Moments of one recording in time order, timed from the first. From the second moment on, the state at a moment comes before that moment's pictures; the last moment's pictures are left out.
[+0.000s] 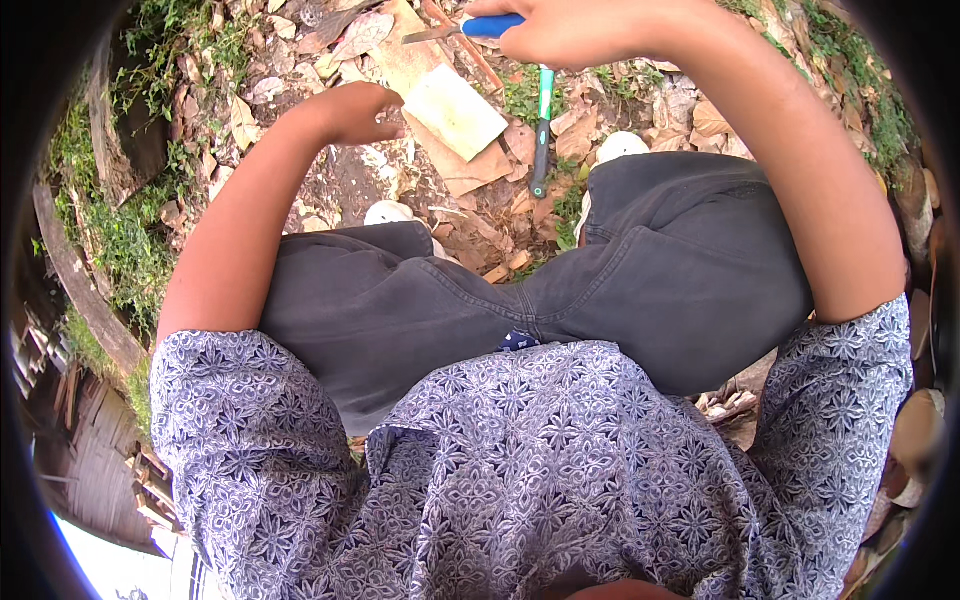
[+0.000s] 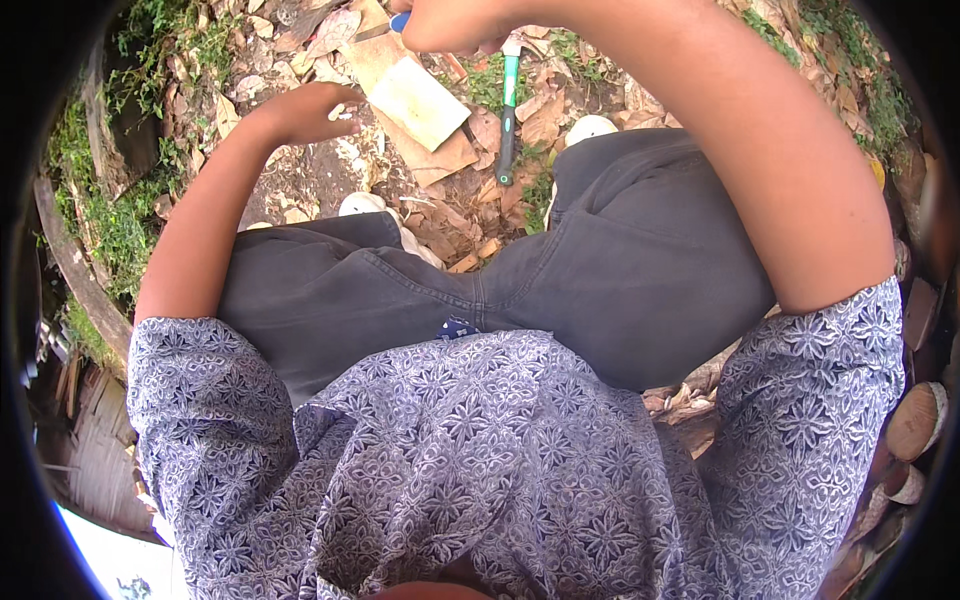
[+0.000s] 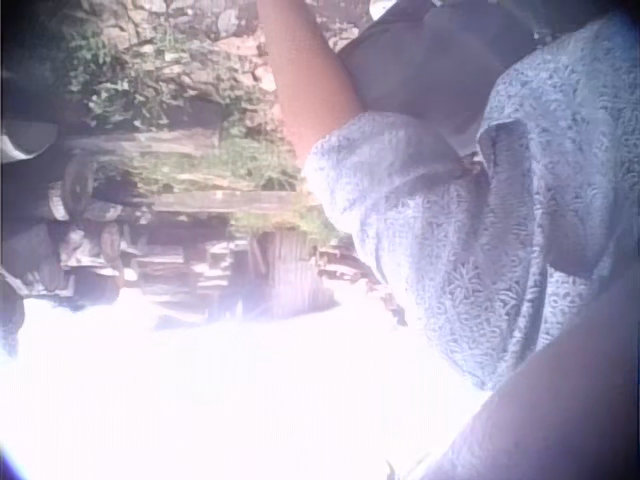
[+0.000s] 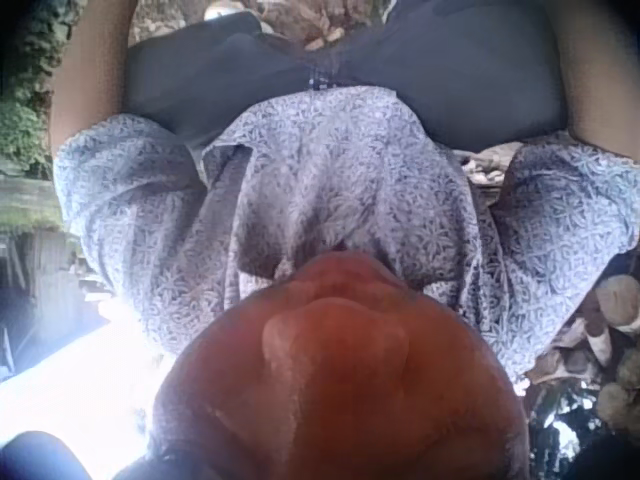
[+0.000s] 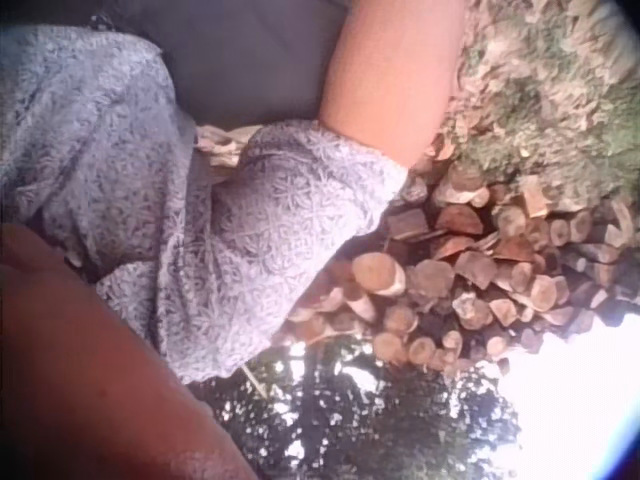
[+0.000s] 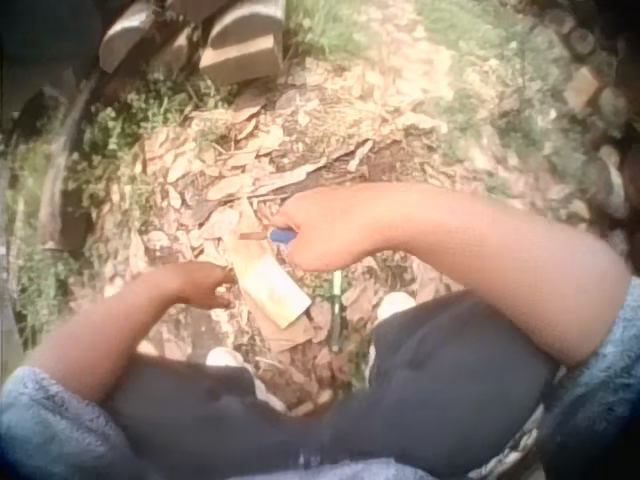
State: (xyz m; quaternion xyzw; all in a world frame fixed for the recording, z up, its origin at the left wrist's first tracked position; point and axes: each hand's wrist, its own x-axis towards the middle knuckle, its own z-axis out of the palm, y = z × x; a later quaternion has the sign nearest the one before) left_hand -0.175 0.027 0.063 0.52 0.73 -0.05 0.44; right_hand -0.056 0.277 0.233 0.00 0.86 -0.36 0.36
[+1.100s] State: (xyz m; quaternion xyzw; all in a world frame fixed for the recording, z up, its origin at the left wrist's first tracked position) left_hand -0.047 0.042 -0.049 0.09 0.92 0.18 0.32; right_hand -0.037 0.278 0.264 0.09 0.87 -0.44 0.18
